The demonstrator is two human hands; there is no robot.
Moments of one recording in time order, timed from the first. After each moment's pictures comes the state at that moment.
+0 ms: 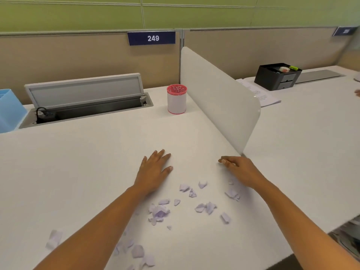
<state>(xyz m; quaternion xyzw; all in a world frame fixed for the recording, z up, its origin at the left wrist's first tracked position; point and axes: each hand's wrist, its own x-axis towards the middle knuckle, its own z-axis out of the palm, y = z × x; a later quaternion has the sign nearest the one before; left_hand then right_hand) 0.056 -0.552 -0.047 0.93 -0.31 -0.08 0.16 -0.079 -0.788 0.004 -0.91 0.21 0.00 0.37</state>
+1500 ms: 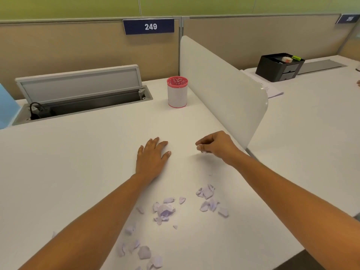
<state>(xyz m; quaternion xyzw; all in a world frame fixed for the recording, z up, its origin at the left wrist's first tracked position) 0.081 -0.559 -0.045 0.95 -0.25 -0.03 0.17 -0.007 -0.748 0.023 -0.83 0.23 -0.03 0.50</state>
